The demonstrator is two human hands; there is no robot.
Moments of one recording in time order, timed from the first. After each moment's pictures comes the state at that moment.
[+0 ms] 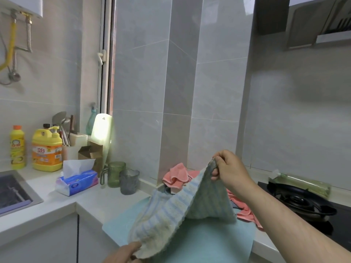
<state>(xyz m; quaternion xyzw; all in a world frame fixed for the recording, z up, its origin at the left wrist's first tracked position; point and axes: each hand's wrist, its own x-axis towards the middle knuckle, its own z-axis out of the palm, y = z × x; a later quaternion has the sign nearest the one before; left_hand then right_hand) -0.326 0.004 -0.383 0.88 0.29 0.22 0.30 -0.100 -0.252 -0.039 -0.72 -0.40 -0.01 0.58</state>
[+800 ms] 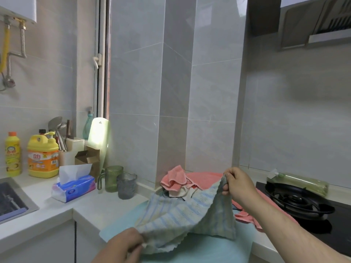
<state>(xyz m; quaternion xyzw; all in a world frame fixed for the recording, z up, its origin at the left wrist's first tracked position) -0.337 -0.090 -0.202 0.91 0.15 0.32 0.19 -0.060 -0.269 -0.067 -0.76 -0.30 0.01 0.57</state>
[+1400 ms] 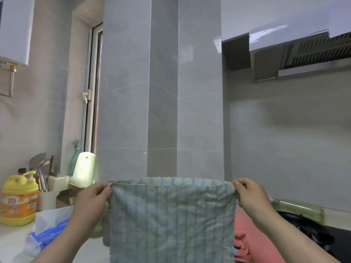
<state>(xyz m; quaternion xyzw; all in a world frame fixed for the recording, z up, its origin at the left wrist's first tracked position) -0.306 -0.031 -0.034 0.67 0.23 0.57 0.42 -0.040 -0.299 -0.015 -0.70 -0.31 -0.09 0.64</state>
